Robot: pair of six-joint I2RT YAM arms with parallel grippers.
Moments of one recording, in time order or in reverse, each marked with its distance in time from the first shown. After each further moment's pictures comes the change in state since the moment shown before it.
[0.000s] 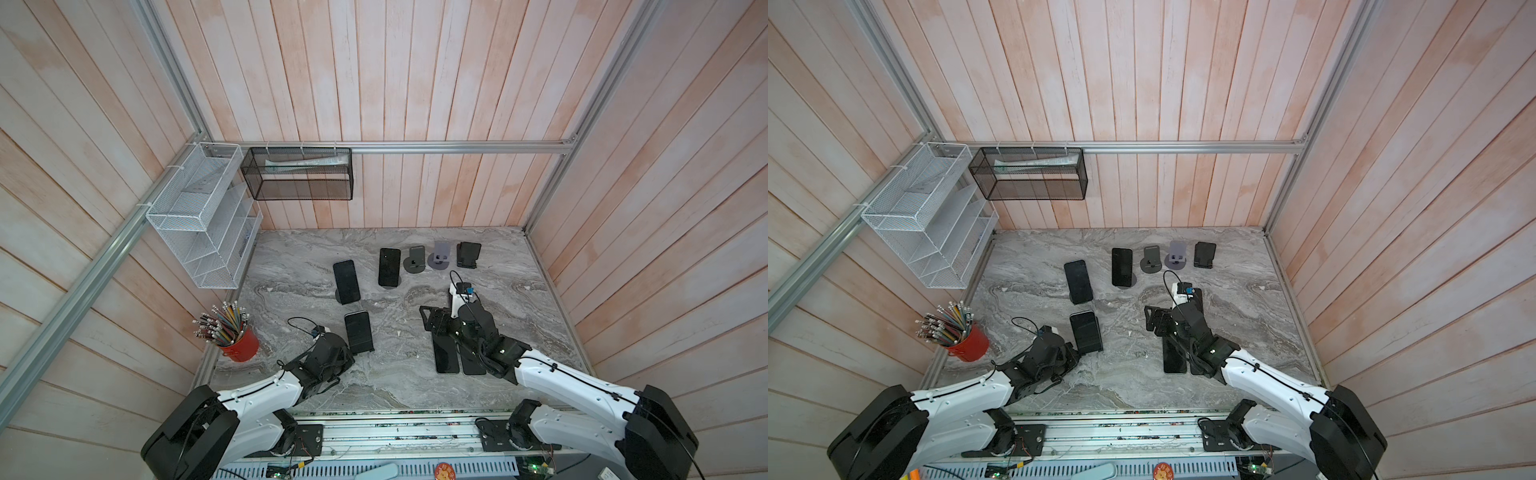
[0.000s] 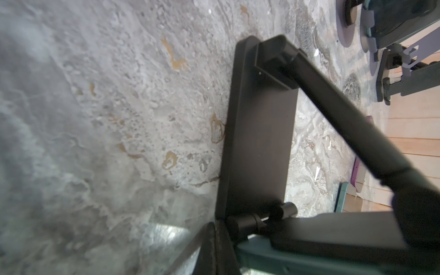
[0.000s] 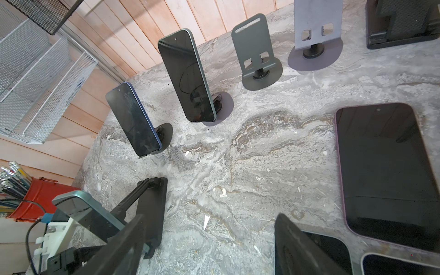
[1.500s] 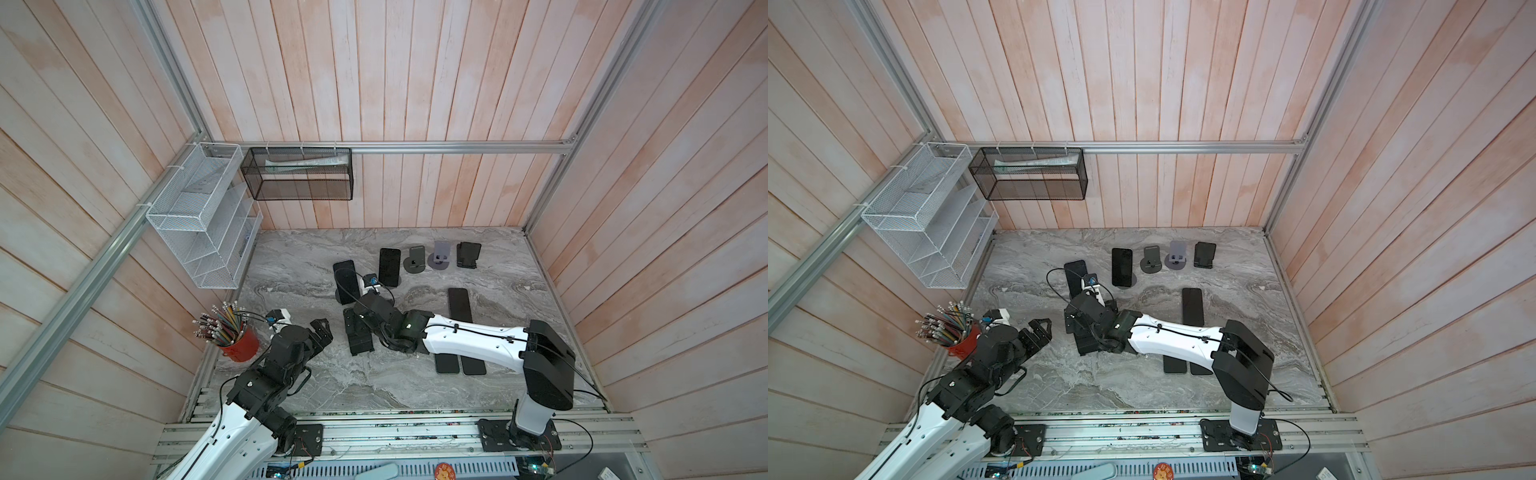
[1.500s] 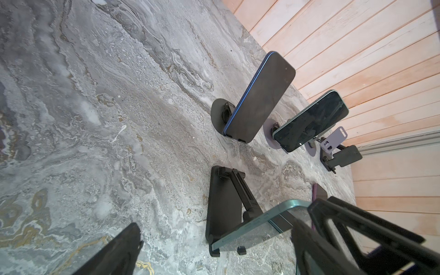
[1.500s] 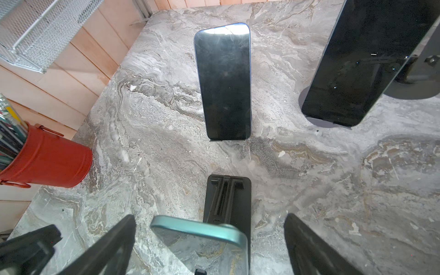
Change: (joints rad) left arm 0.142 -0.581 0.270 -0.653 -0.260 0.196; right arm 0.399 0.701 0.800 -0.338 0.240 0.010
